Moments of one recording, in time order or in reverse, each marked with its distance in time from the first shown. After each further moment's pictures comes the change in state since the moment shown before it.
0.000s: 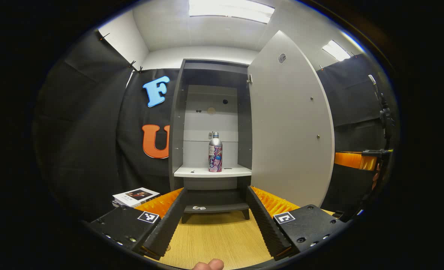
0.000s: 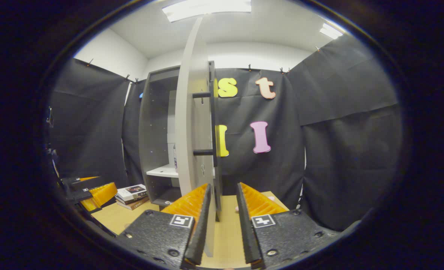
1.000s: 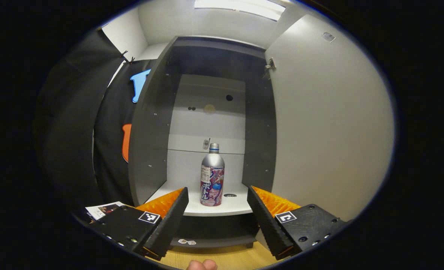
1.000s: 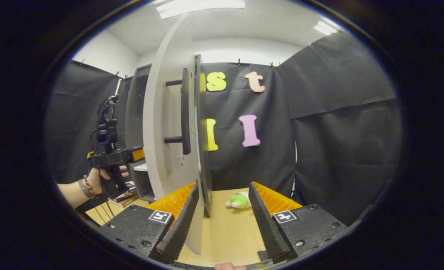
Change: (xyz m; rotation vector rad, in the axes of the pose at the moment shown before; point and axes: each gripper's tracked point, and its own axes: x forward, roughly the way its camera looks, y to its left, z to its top) left arm 0.251 0.016 0.024 -0.049 -0.014 -0.006; right arm 0.000 -0.021 -0.004 0.014 0.055 -0.073
